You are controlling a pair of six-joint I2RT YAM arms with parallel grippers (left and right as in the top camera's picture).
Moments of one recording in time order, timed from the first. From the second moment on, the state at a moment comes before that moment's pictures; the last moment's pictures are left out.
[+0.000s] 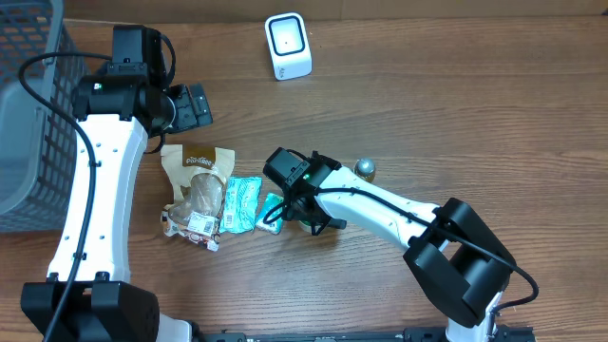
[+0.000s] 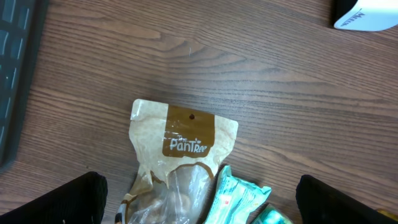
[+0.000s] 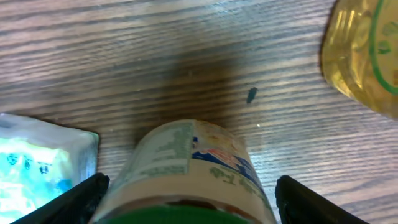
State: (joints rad) left arm -0.01 1.65 1.64 -1.13 -0.05 -0.31; right arm 0.84 1.96 1.35 -0.90 0.10 1.01
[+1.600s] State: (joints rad) left arm -0.01 1.65 1.64 -1.13 -0.05 -0.31; right arm 0.83 1.96 1.35 -0.91 0.08 0.85
